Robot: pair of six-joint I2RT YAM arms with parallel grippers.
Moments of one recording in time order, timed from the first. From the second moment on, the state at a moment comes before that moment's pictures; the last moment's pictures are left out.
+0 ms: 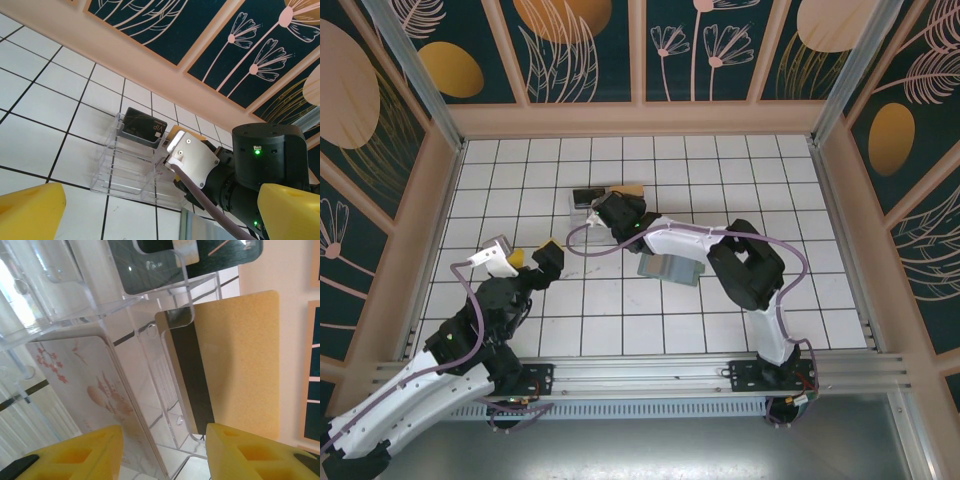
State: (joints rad) left arm -0.86 0.37 0.49 -0.35 -0.64 -0.78; right arm 0.91 2.06 1.45 -0.22 0.64 -0.73
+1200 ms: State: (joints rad) left arm -0.86 0.67 0.52 -0.31 -0.52 -0.77; right arm 0.63 1.24 0.95 -0.30 0.54 0.26
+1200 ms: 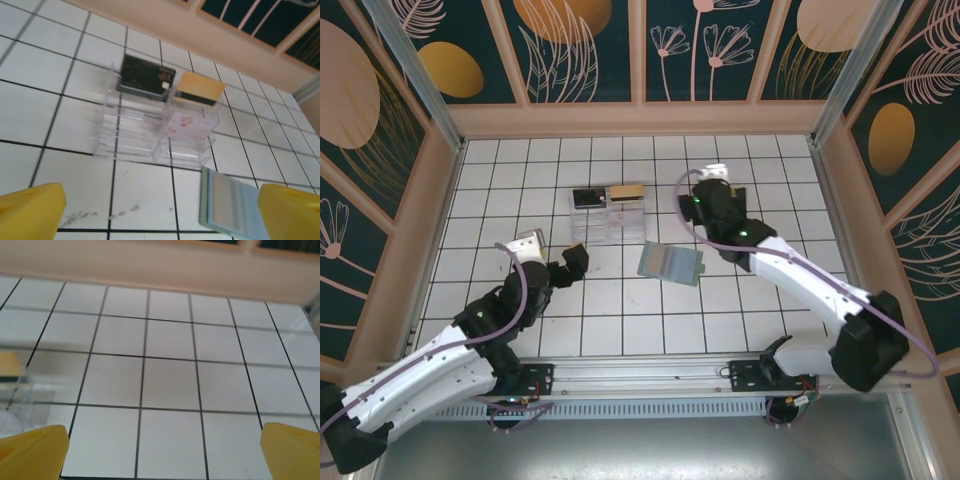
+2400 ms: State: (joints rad) left arm -0.86 1.59 0.78 0.10 -0.02 -0.88; right arm 0.52 1.34 0.49 -0.14 -0.06 0.66
